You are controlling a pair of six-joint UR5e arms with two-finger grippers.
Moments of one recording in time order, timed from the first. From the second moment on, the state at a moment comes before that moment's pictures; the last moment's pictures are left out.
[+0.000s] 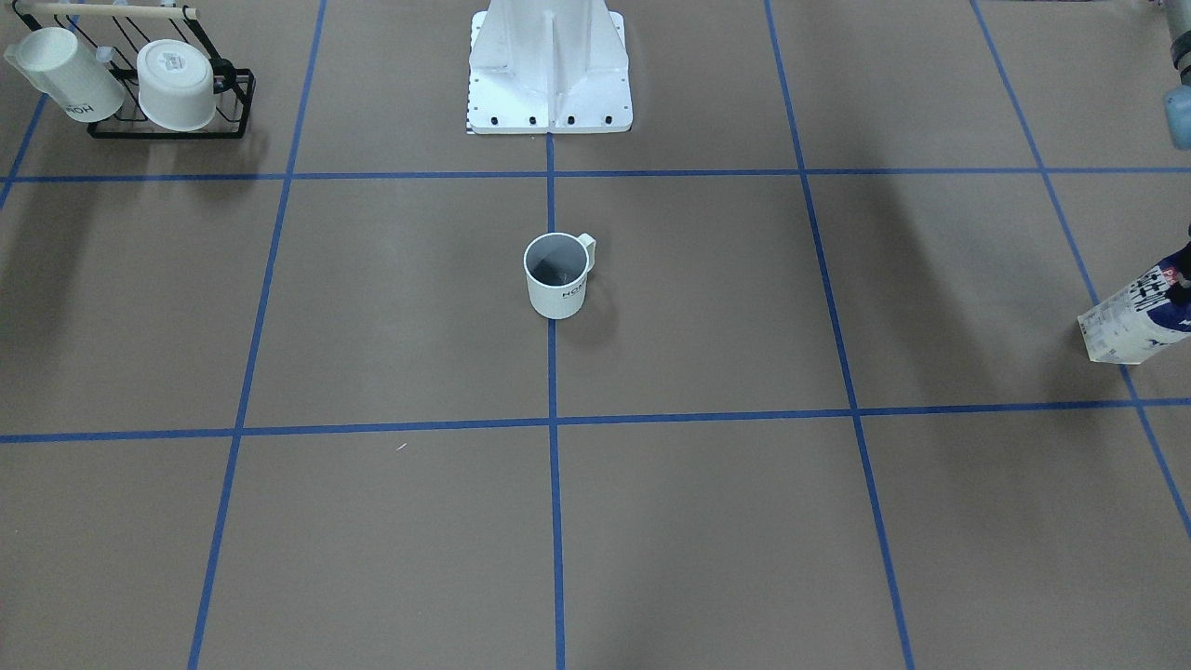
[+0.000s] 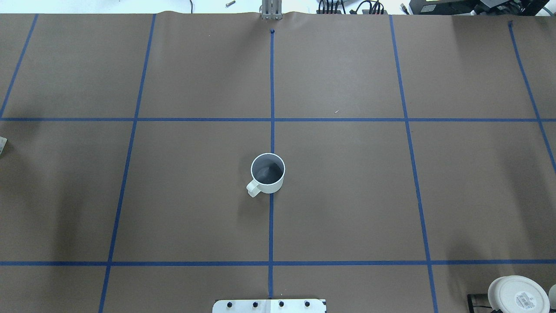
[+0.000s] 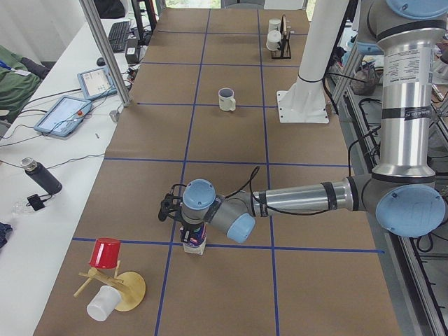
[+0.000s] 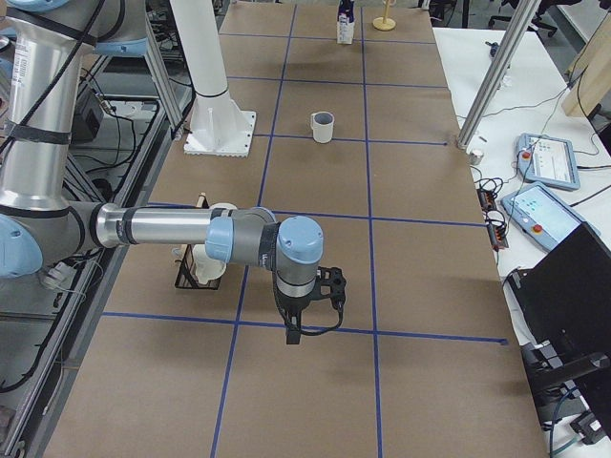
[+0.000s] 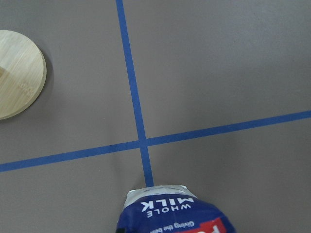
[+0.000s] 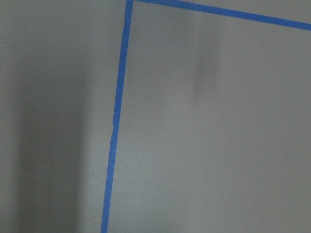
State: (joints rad) left arm -1.42 -1.51 -1.45 -2.27 -2.35 -0.29; right arm 1.60 -1.82 1.86 -1.72 2.22 -0.20
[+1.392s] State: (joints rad) left arm -1.06 -1.87 -1.96 -1.67 -2.19 -0.96; right arm 1.60 -1.82 1.85 -1.72 2.23 -0.20
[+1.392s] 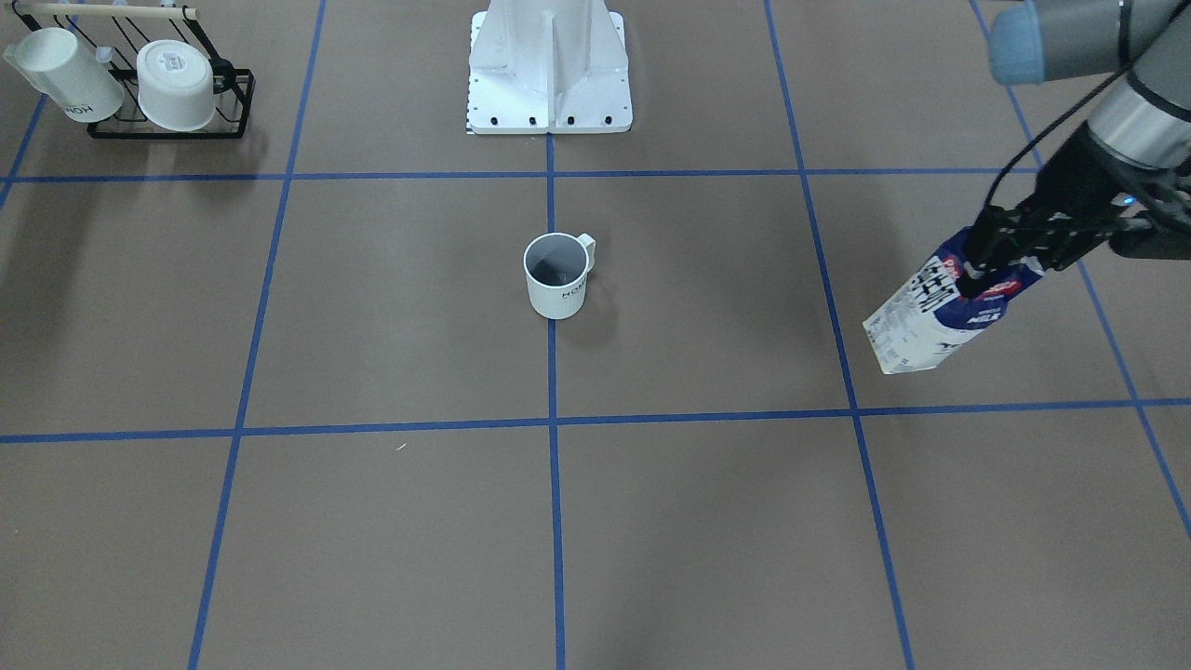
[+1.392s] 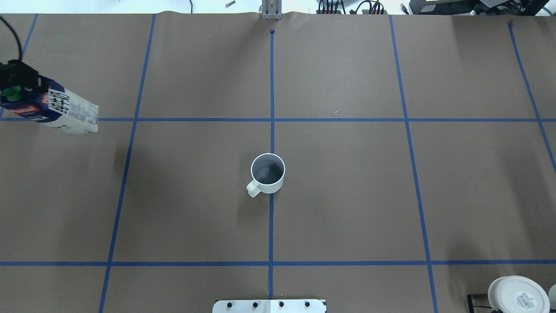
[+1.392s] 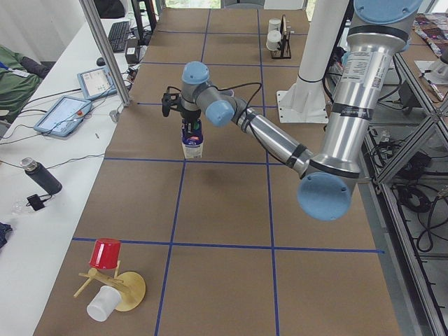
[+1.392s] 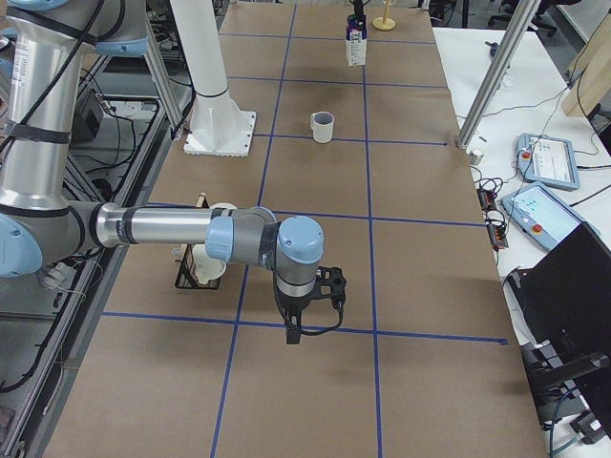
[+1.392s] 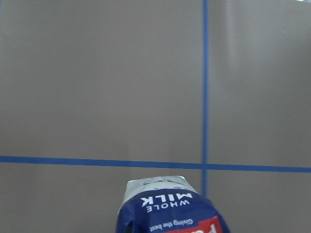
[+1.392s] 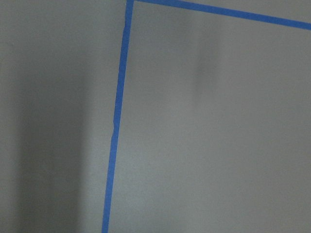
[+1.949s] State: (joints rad) left arm -0.70 -2.19 -1.91 -1.45 -1.94 -1.24; right arm 1.60 -1.82 1.85 -1.72 2.23 -0.20
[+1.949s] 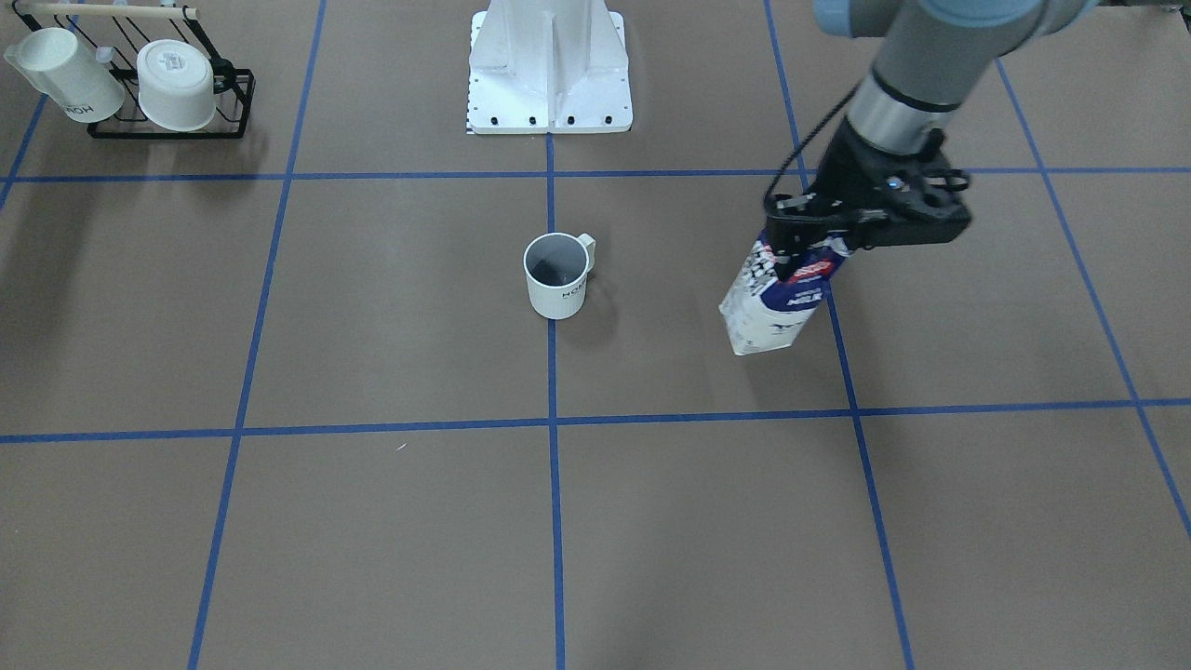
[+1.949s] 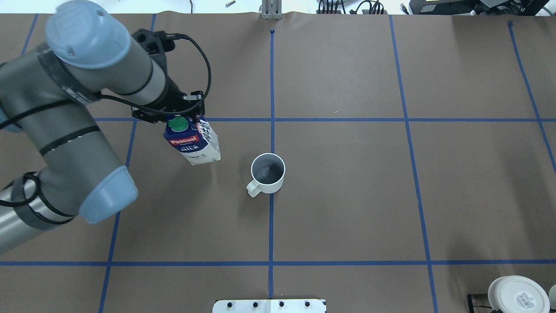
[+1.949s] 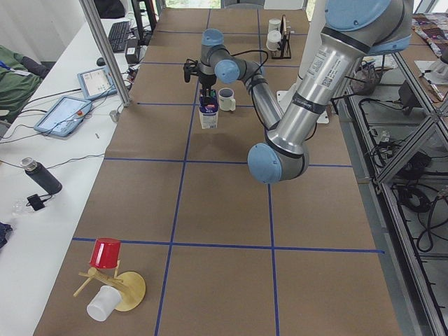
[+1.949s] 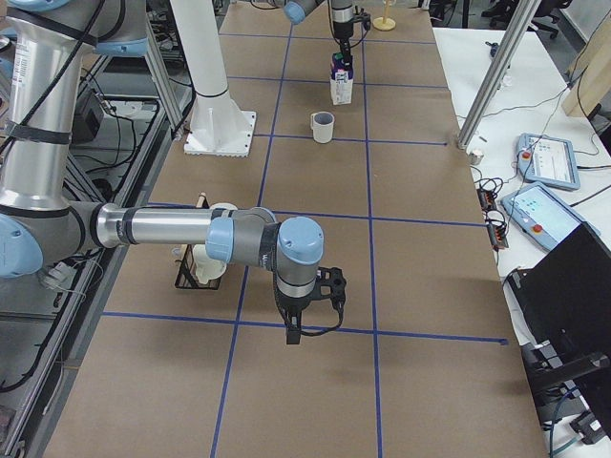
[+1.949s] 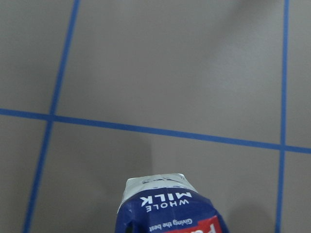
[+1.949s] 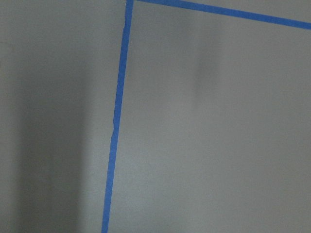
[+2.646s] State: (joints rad) left arm -0.60 -2.29 -1.82 -1.45 -1.88 -1.29; right arm 1.60 -1.81 1.85 -1.72 2.23 -0.20
